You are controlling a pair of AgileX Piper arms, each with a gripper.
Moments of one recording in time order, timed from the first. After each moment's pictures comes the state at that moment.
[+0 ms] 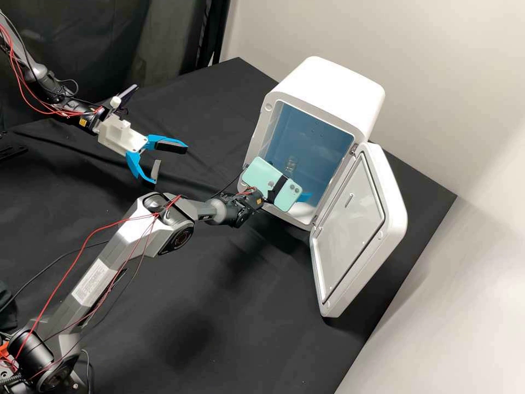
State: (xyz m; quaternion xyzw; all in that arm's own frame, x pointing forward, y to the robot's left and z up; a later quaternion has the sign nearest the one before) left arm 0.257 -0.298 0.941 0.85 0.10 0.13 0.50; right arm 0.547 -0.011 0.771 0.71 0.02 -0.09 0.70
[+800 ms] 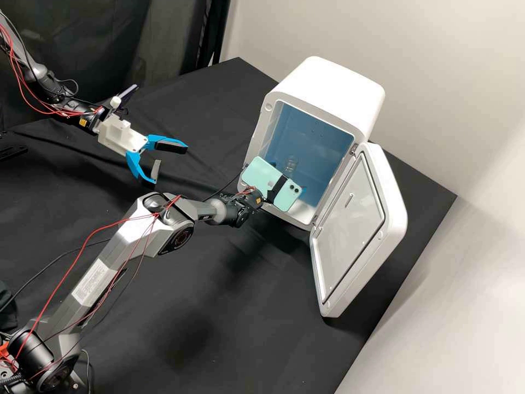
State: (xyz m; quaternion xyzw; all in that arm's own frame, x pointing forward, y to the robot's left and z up) left arm 0.257 -0.298 0.941 0.85 0.10 0.13 0.50; right arm 0.547 -0.011 0.770 0.72 0.02 -0.09 0.69
